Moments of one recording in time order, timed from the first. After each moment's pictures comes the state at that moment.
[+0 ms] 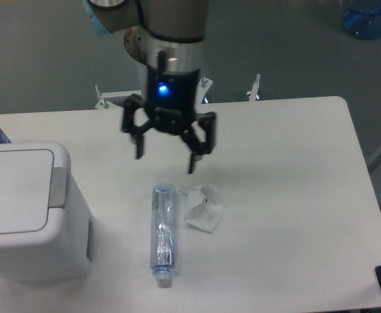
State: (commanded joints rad) arm 2.29 -1.69 -1.49 -1.03 1.29 0.48
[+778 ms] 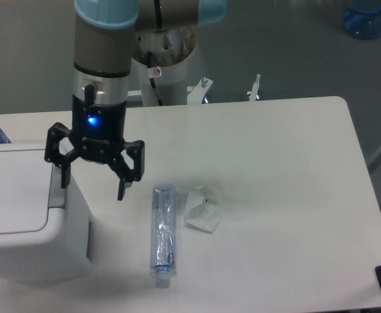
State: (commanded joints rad) arm 2.19 -1.76 -1.49 -0.93 1.29 0.30
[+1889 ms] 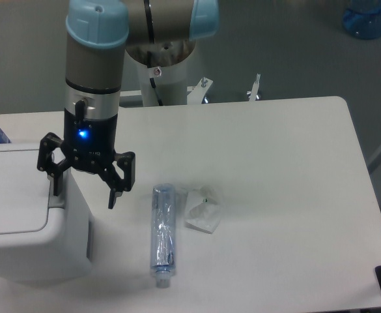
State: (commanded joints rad) arm 2.18 -1.78 -1.49 -0.93 1.29 0.30
